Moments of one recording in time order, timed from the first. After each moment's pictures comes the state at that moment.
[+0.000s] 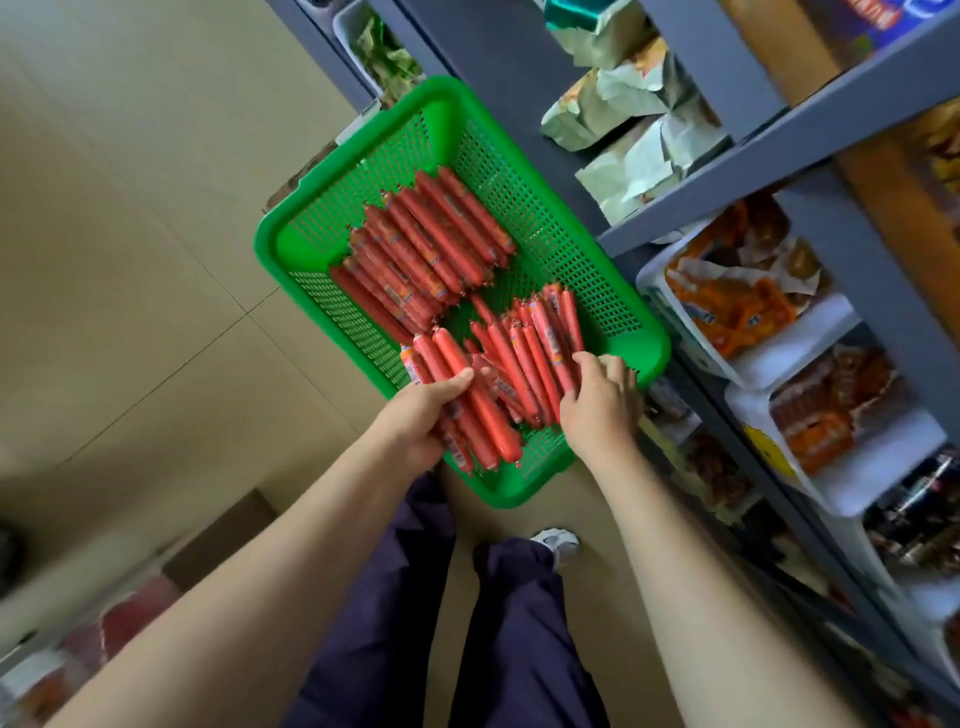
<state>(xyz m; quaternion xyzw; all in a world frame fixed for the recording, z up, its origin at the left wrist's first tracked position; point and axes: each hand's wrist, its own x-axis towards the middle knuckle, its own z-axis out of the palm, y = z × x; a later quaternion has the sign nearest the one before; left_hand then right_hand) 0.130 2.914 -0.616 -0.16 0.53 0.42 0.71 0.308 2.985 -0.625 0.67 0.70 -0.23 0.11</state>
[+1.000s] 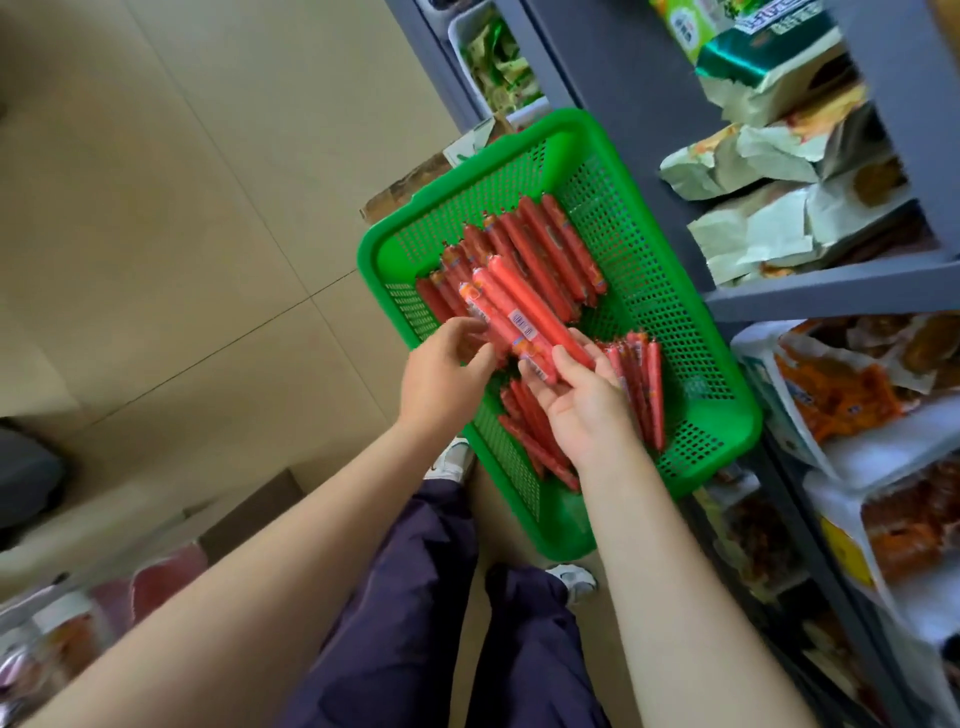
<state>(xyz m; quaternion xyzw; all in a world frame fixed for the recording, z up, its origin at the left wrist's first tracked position) 0.055 2.933 -0.634 0.24 0.83 0.31 0.39 0.178 3.005 -0.630 0.59 0.08 -0.75 -0.28</state>
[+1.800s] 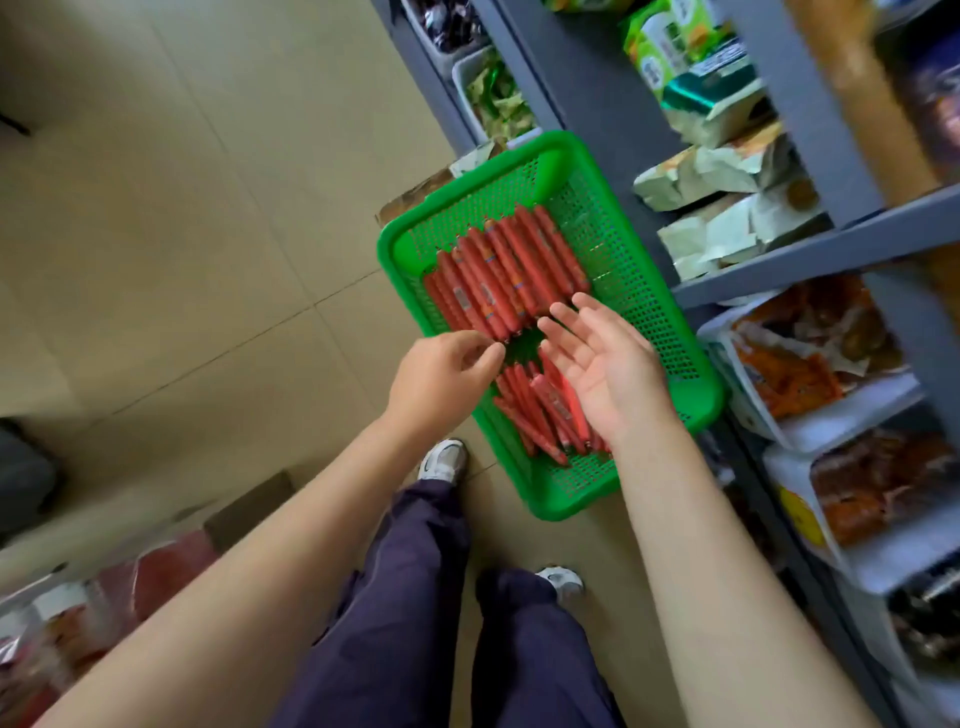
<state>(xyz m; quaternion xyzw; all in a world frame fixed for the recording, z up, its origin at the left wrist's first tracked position) 0.057 2.892 -0.566 0.36 0.82 0.25 0.37 0.188 3.000 -0.547 0.56 0.19 -0.76 -0.26</state>
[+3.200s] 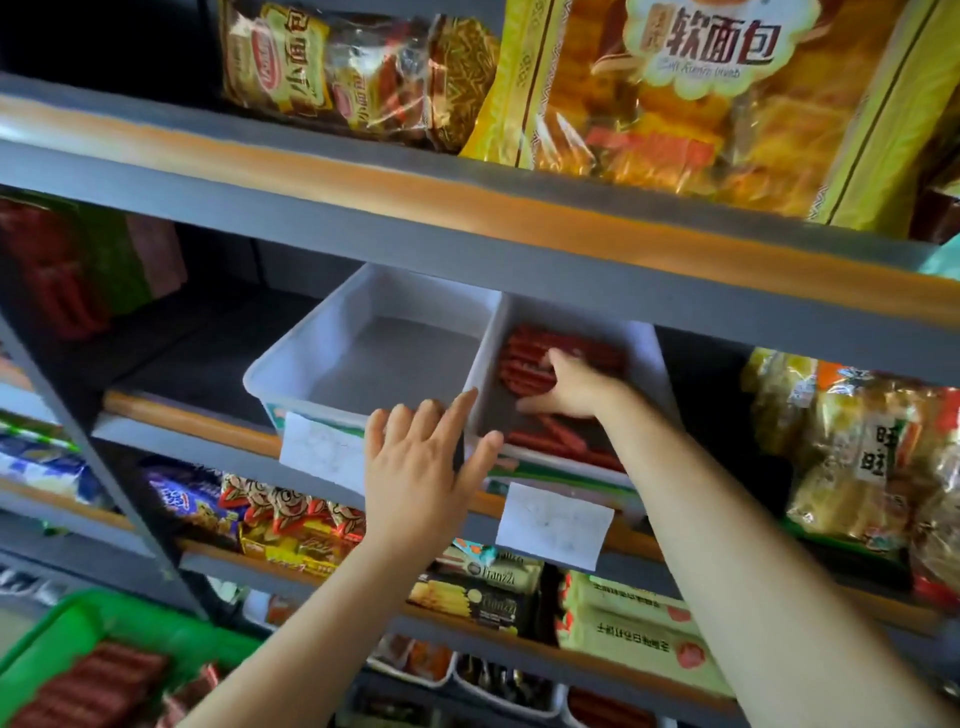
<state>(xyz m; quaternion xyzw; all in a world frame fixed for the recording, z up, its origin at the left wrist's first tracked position) 0.589 2.983 -0.133 0.75 0.54 0.38 -0.09 0.794 3.069 -0.069 0.74 0.65 -0.17 -0.05</state>
